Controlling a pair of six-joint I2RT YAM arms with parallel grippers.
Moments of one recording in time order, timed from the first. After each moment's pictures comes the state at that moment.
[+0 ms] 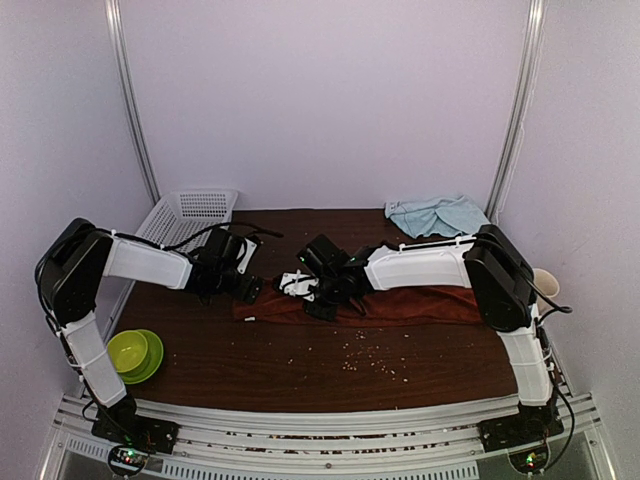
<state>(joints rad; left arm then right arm) -0.55 1.79 0.96 0.04 -0.27 0.08 0.92 2.22 1.67 -0.41 0.10 -0.49</state>
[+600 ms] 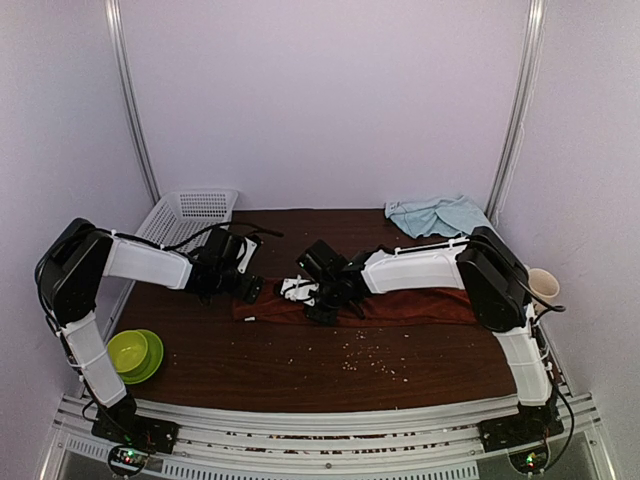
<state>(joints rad) -0.55 1.79 0.96 0.04 -0.26 0.08 0.92 2.25 1.67 -0.41 0.10 -0.49</state>
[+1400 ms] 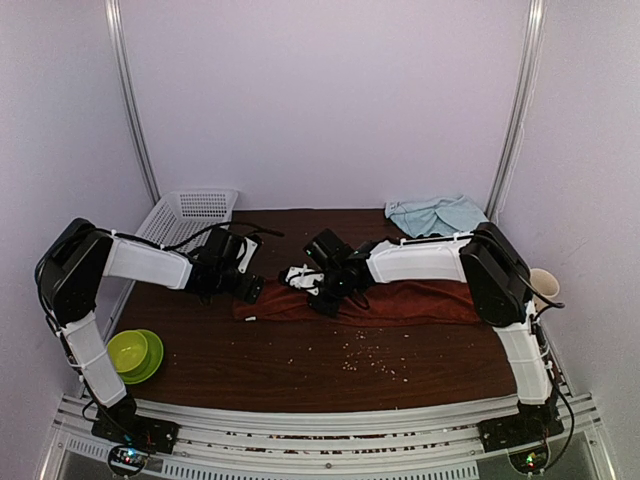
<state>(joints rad) -0.55 1.79 0.96 0.05 -0.25 0.08 0.87 2.25 1.71 -0.44 0.00 -0.43</state>
